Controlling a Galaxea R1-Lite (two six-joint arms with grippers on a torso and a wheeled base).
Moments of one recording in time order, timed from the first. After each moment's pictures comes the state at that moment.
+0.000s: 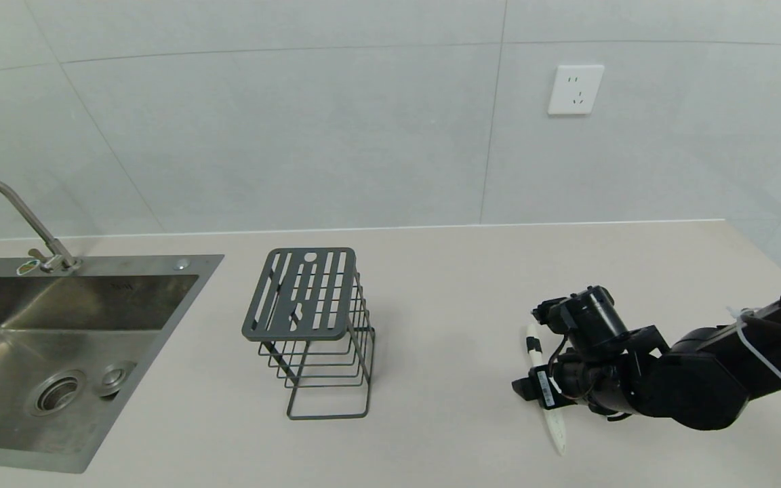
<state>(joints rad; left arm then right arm) 0.00 0.00 0.00 -0.05 -0.05 0.03 0.56 1.97 -0.85 -0.27 -0.25 0.24</state>
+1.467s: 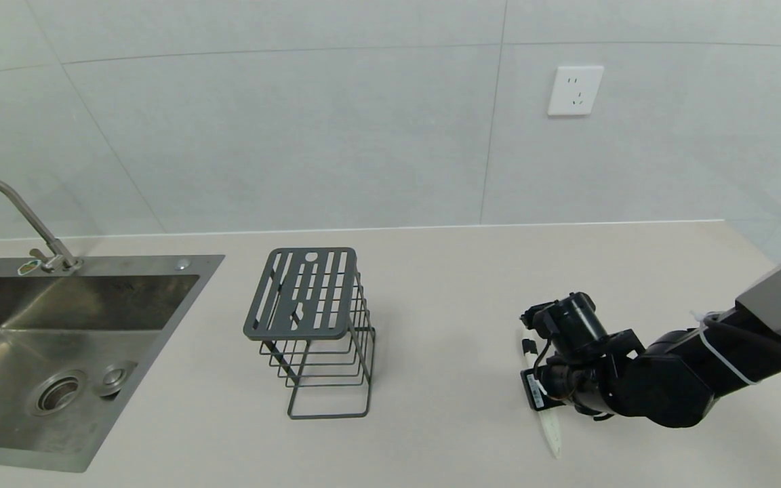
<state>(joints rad) 0.00 0.00 0.00 -0.05 -0.05 0.03 0.55 2.06 -0.89 -0.27 -0.28 0.22</state>
